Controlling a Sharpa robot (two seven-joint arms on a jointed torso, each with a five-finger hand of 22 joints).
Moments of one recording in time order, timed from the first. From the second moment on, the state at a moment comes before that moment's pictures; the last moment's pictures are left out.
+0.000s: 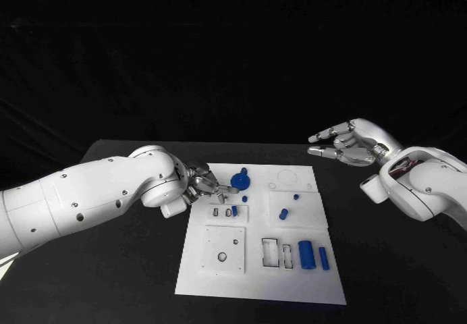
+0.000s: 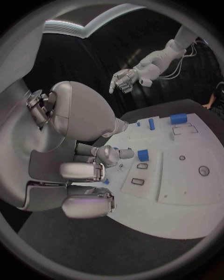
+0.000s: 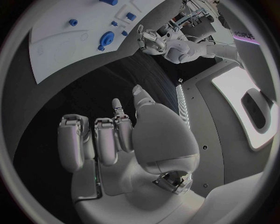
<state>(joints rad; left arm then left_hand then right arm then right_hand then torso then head) 1.27 -0.75 -0.01 1.51 -0.82 0.05 -0.59 1.10 0.00 -0.18 0.29 0.05 1.08 0.05 0.41 0.35 1.32 -0.01 1.12 1.06 1.47 -0.08 1.57 1.31 0.07 1.46 0.03 1.42 1.29 1.21 -1.06 0.04 1.62 -0.90 -0.38 0.16 1.29 -0.05 0.03 0.14 0.20 1.00 0.15 0.07 0.07 1.47 0.05 1.40 1.31 1.47 -0.02 1.50 1.31 0.05 1.45 0.09 1.46 1.31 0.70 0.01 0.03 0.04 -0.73</state>
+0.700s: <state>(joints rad) 1.28 -0.62 -0.02 1.44 -0.97 0.14 -0.69 1.11 0.02 -0.21 0.29 0.05 0.98 0.04 0.56 0.52 1.32 -0.03 1.16 1.10 1.47 -0.09 1.57 1.31 0.05 1.46 0.02 1.44 1.31 1.21 -1.05 0.04 1.60 -0.90 -0.38 0.15 1.29 -0.04 0.02 0.14 0.23 1.00 0.15 0.07 0.07 1.47 0.05 1.40 1.31 1.47 -0.02 1.50 1.31 0.05 1.45 0.09 1.45 1.31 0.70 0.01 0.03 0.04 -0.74</state>
